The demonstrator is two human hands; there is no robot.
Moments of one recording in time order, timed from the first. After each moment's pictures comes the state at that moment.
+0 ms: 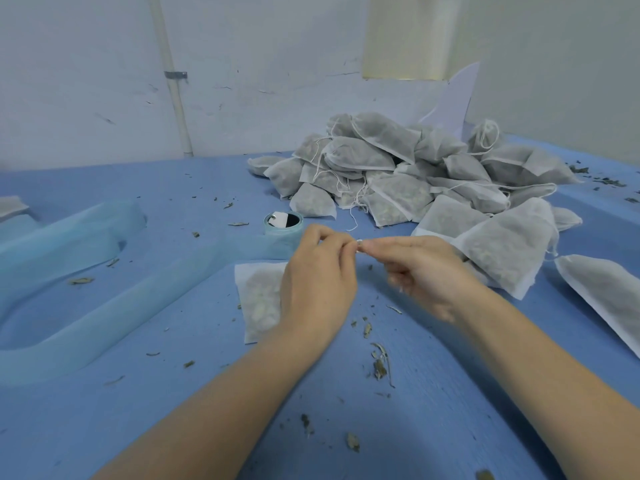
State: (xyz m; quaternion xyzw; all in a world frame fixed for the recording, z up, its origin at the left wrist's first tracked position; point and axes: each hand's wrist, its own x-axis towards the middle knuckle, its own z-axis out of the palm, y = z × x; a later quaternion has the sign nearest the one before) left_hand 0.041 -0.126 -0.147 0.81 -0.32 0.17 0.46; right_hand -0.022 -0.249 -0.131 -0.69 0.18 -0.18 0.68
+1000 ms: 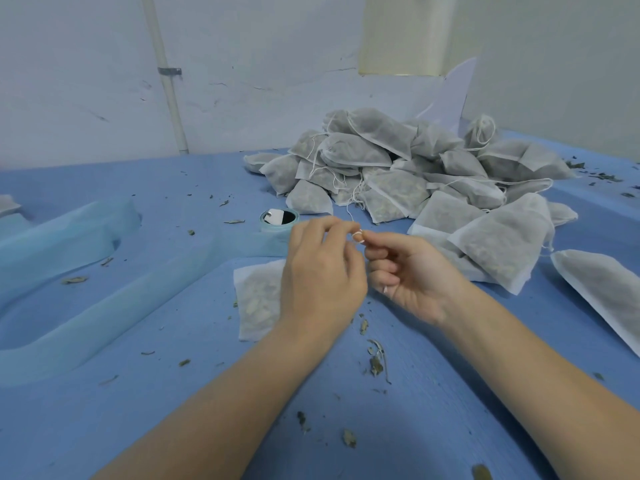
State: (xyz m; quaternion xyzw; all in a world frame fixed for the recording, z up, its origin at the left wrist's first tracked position) left_hand 0.028 -0.125 -0.143 0.77 -0.35 0.28 0.46; right_hand -0.017 -0.237 -0.131 -0.48 0.16 -0.11 0.85
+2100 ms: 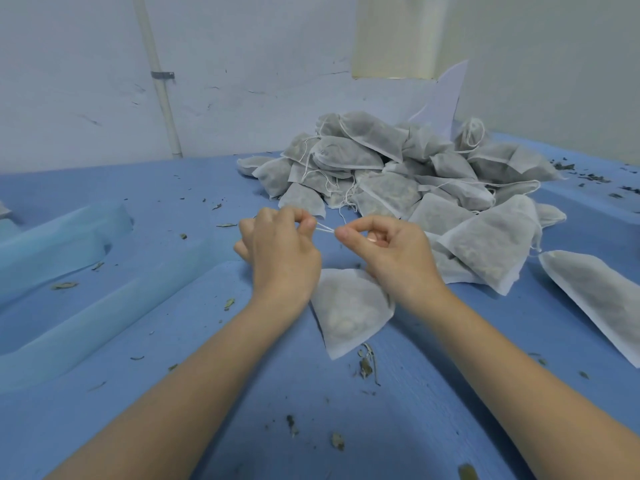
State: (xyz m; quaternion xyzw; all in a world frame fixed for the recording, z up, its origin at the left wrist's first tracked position) left_hand 0.055 -0.123 -0.123 0.86 -0.21 0.14 0.44; right_hand -0.012 -0.234 -0.132 -0.77 0.14 -0.33 0.52
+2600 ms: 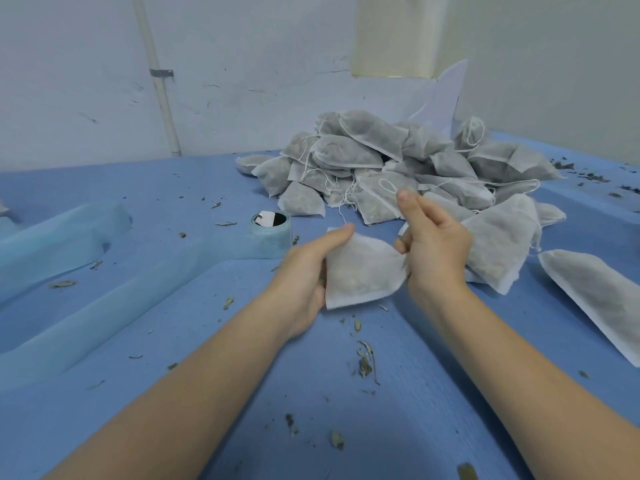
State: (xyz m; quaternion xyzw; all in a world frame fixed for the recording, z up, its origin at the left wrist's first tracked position) left_hand 0.045 -0.127 -0.129 0.53 -0.14 -0.37 0.75; right_hand -0.013 -0.247 -0.124 -0.51 0.23 -0.48 0.68
